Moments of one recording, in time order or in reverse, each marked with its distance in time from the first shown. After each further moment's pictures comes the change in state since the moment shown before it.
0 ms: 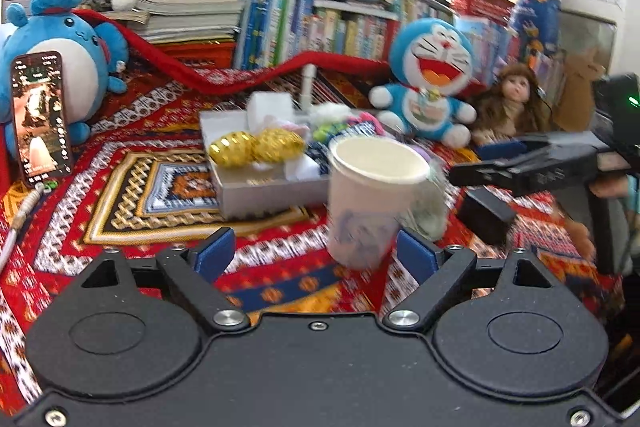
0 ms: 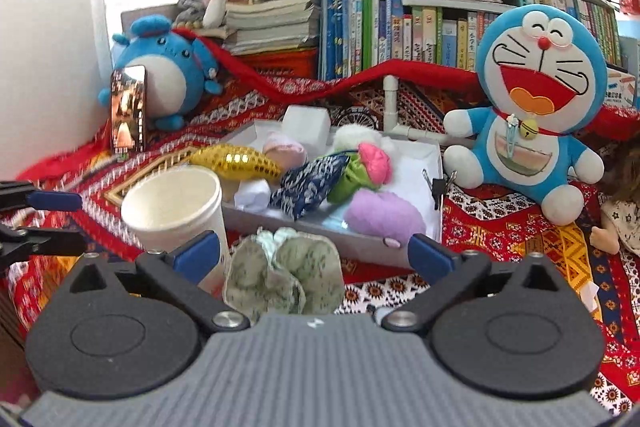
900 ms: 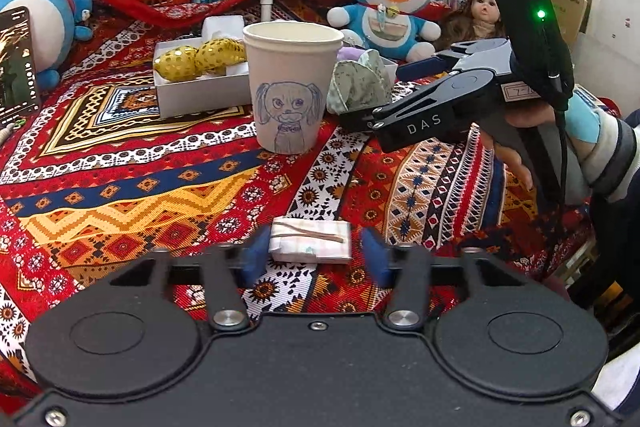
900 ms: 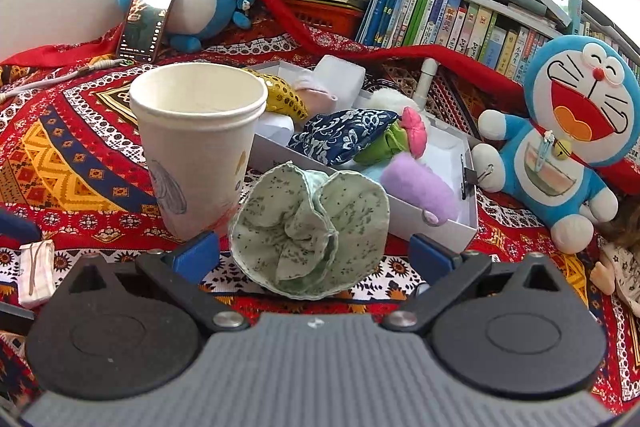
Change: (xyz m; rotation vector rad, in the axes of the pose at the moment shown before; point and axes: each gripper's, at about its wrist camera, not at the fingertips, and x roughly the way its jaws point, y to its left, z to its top) left arm 0.002 -0.057 -0.059 0.053 0.148 -0.003; right arm 0.034 0.043 -0.030 -0.239 0.065 -0.069
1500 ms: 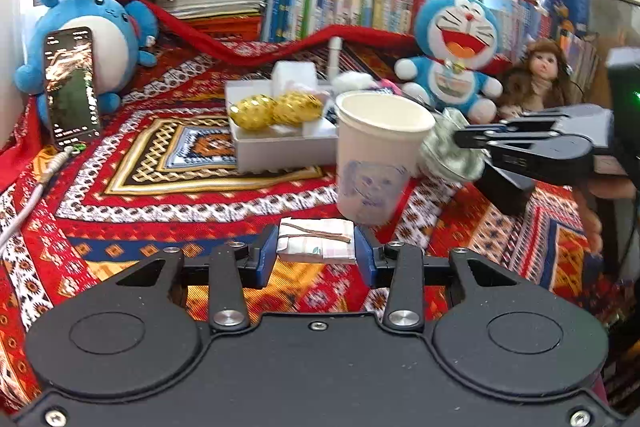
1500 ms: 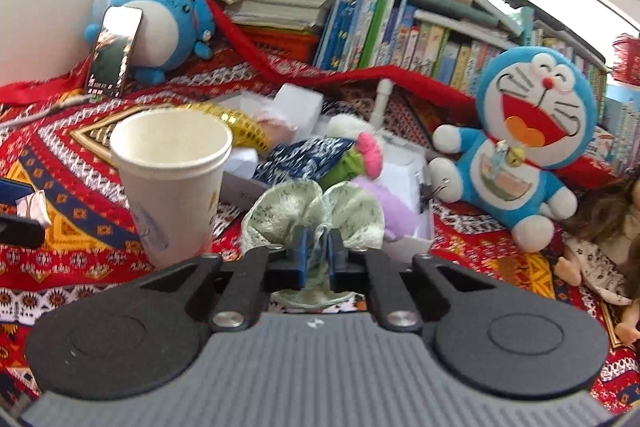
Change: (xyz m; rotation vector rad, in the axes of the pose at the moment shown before) left arm -0.011 0.042 0.039 -0.099 -0.099 0.136; right arm -0.028 -0.008 0.012 0.080 -0.072 -0.123
